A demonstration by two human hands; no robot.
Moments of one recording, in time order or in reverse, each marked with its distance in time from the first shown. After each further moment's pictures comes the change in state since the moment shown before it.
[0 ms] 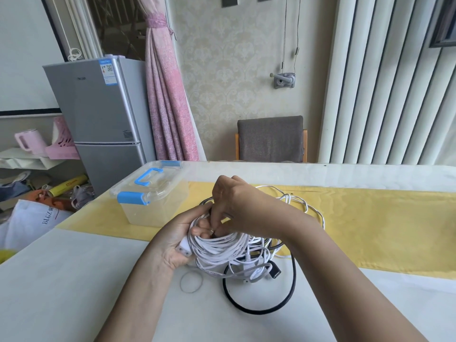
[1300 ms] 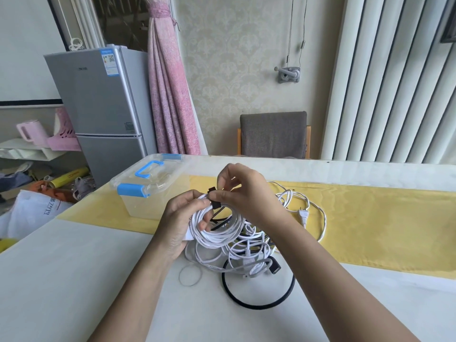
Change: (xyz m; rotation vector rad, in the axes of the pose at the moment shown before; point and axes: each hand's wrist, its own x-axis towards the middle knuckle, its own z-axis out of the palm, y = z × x) left_hand 0.007 -0.008 -0.010 0.434 0.040 0.501; right_hand 0.013 0.018 0.026 0.521 0.454 0.235
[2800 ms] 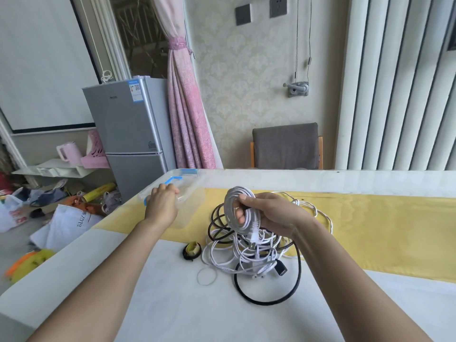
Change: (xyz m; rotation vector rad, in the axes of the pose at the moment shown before) left_hand 0.066 0.018 -0.093 1.777 0.386 0.023; right_hand -0.012 0.012 -0.028 0.794 -0.423 0.418
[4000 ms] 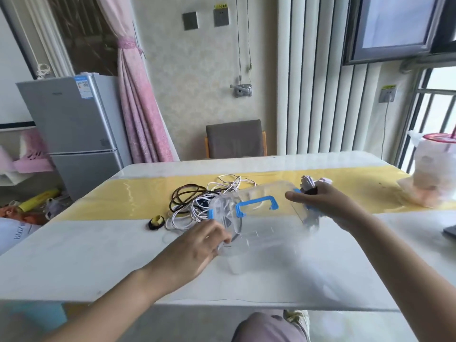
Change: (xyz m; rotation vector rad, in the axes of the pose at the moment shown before) left_hand -0.237 0.092 -0.084 -0.422 -0.036 1.143; right_hand -0.232 -0.022 -0.027 -0.589 0.786 0.114
